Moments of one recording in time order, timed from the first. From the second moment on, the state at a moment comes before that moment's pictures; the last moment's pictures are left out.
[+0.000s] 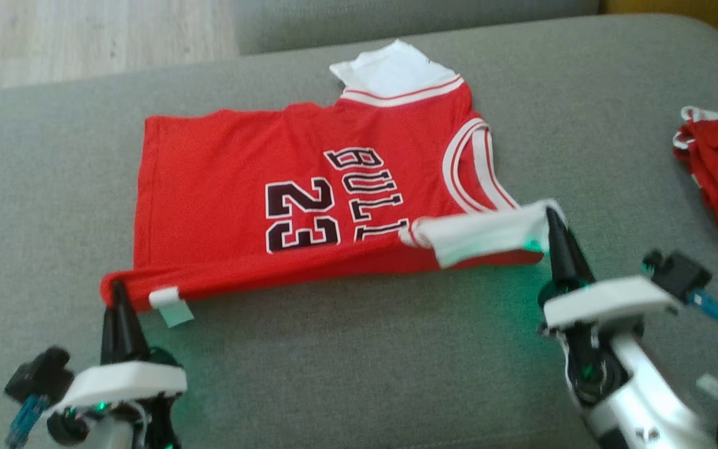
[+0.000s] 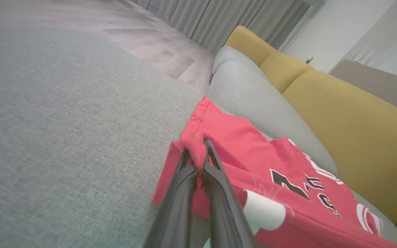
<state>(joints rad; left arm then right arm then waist) -0.14 0.03 0.05 0.47 -0.61 -0.13 -0.26 -0.28 -0.16 0.38 0.47 1.08 0.13 -0.24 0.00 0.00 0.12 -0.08</state>
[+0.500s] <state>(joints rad) -0.39 0.03 0.01 0.64 -0.56 -0.13 -0.26 -0.62 -0.10 0.35 0.80 1.00 0.13 -0.25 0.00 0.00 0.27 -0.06</state>
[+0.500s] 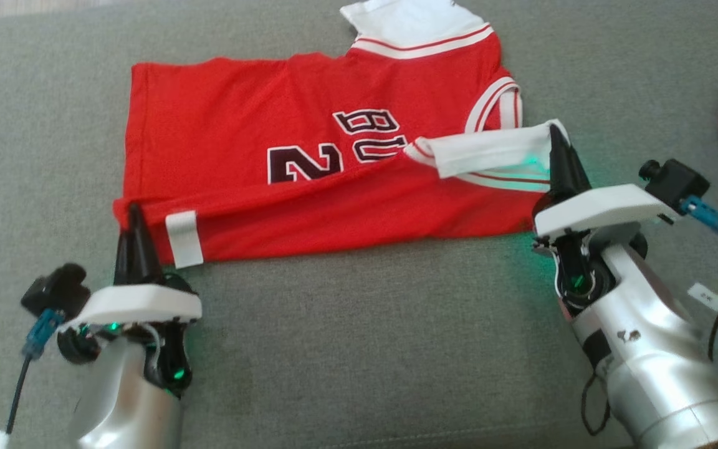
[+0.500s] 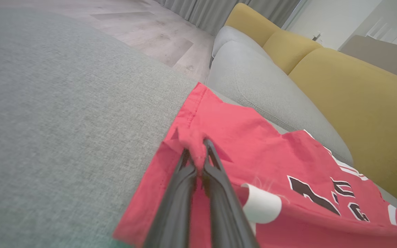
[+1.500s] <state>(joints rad) 0.03 0.03 0.00 0.42 -0.15 0.01 -0.26 -0.13 -0.05 0.04 0.52 0.19 0.13 -0.26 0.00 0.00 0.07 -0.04</state>
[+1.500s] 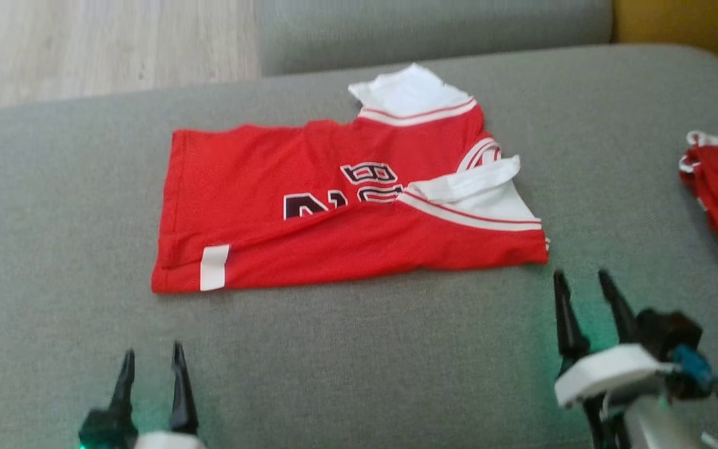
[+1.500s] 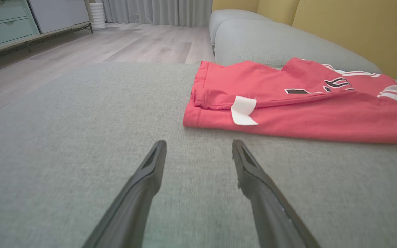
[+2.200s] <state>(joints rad) 0.04 0.04 -0.07 0.41 -0.18 0.00 -0.26 -0.23 -0.05 0.05 0.63 0.22 0.13 -0.26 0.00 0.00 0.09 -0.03</state>
